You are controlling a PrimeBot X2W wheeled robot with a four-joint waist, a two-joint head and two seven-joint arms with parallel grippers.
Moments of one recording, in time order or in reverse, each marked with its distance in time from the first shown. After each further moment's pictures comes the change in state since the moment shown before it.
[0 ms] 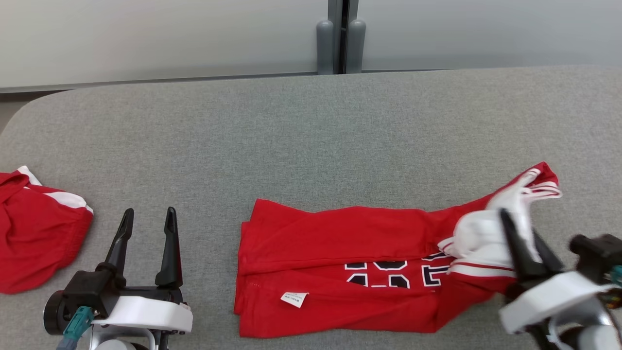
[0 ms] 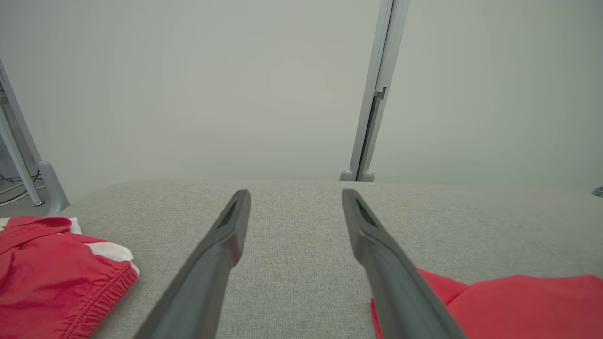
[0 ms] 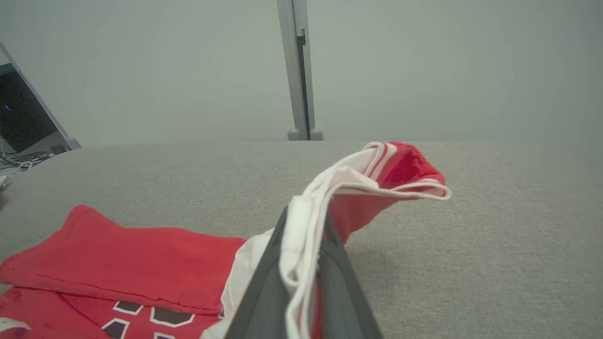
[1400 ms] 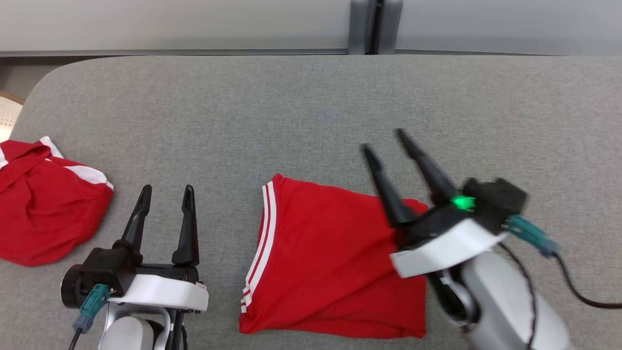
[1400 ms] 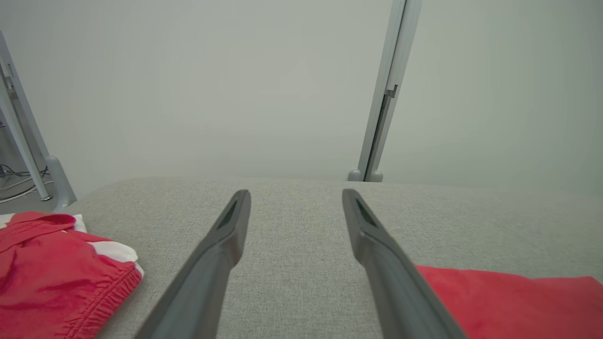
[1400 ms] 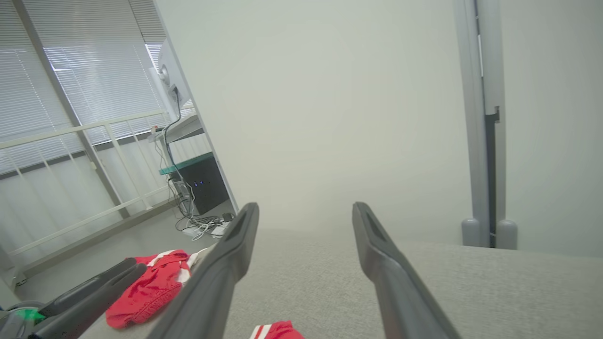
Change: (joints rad) left arm -0.079 -0.052 -0.005 0.033 0.039 -0.034 0.000; right arm -0.434 0.182 0.456 0.225 0.127 0.000 -0.302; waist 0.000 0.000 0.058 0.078
